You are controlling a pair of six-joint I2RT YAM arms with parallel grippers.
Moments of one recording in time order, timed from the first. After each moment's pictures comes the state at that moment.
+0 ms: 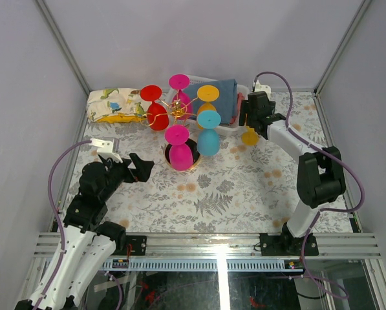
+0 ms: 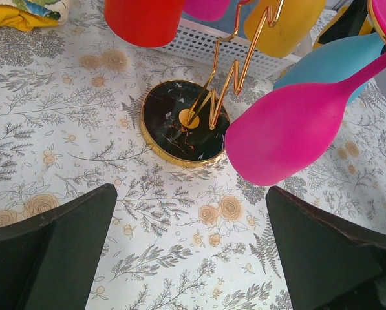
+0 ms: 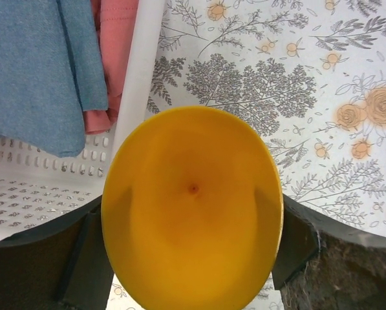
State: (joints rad) left arm -0.29 0.47 0.61 -0.40 0.13 -0.35; right arm 0.31 1.77 1.31 -0.24 0.35 0.25
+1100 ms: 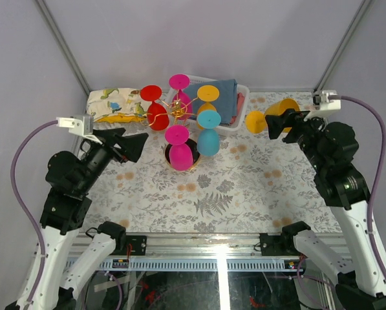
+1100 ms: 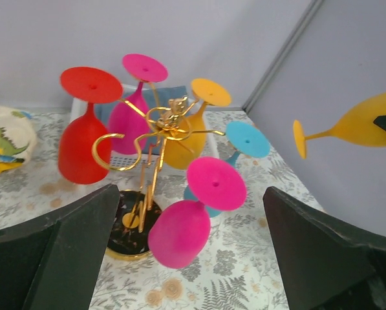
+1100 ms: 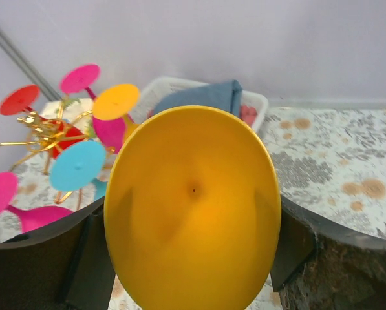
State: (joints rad) left arm -0.30 0.58 1.01 -0.34 0.18 -0.40; right arm 0.31 0.83 1.20 -0.46 0.05 0.22
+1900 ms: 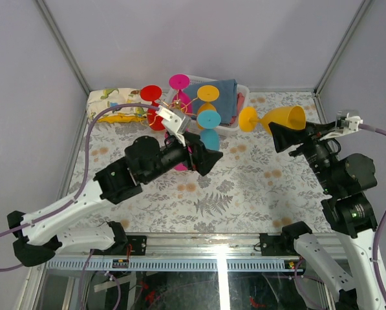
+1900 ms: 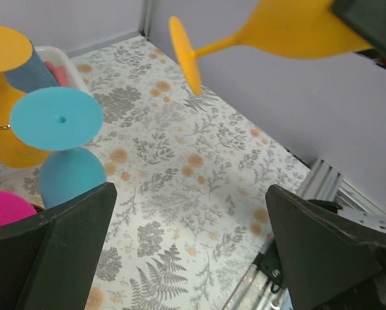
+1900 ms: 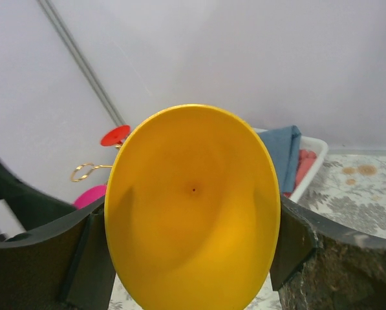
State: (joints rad) left arm -1.04 1.04 1.18 -0.20 -0.13 -0.32; right arm 0.31 0.61 1.06 -0.26 -0.08 0.37
